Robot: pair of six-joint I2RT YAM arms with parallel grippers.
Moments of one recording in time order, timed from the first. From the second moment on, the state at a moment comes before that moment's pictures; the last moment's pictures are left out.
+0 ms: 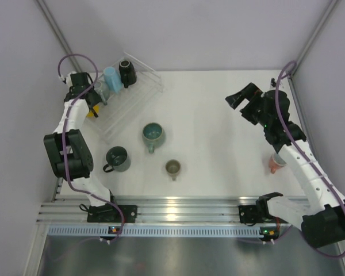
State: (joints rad) left arm 0.21 1.75 1.41 -0.40 -0.27 -0.43; right arm 0.26 1.06 0.98 -0.27 -0.05 0.81
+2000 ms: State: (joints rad) left arm -0.45 1.06 0.94 -0.34 0.48 -0.50; right arm -0.39 0.99 0.85 -1.12 0.35 1.22
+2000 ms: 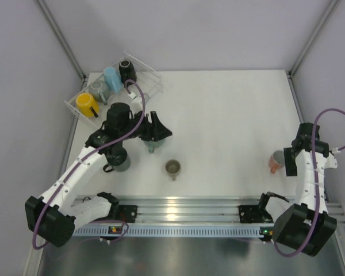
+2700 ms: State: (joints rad) left arm -0.45 1.06 0.92 -0.32 0.48 -0.50; right arm -0.39 1.21 0.75 -0.73 0.27 0.66
